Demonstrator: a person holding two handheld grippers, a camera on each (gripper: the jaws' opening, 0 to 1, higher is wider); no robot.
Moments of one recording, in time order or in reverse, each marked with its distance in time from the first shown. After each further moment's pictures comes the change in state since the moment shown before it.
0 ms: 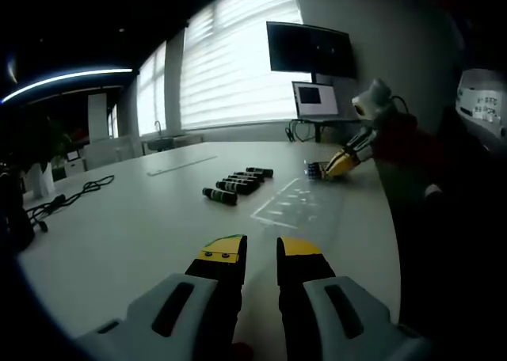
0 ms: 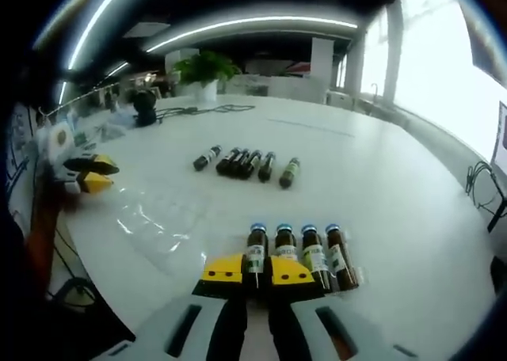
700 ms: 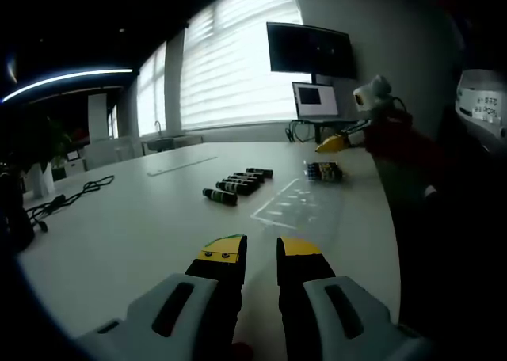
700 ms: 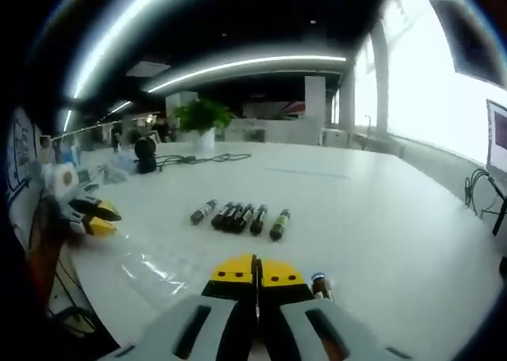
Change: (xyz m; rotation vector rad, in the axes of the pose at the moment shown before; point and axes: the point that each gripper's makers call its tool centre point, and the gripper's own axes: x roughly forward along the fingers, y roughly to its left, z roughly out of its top) left arm 0.000 0.000 0.000 -0.001 -0.003 0.000; right arm -0.008 -0.017 0.047 0.058 -0.263 0.004
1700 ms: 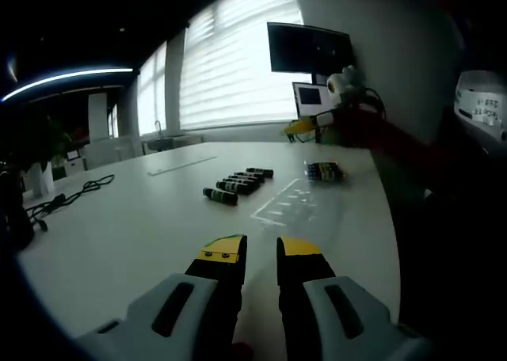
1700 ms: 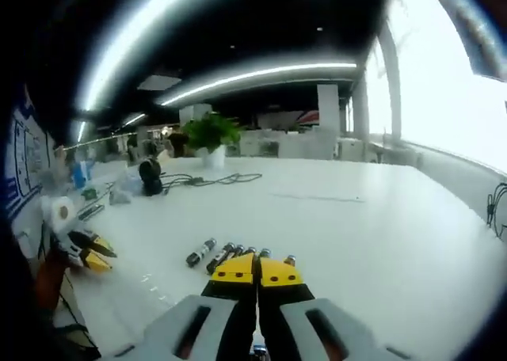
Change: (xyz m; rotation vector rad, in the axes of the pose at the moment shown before) left arm 0.002 -0.001 0.000 -0.002 0.002 0.001; right arm 0.057 -0.009 0.056 -0.021 -0.049 0.111
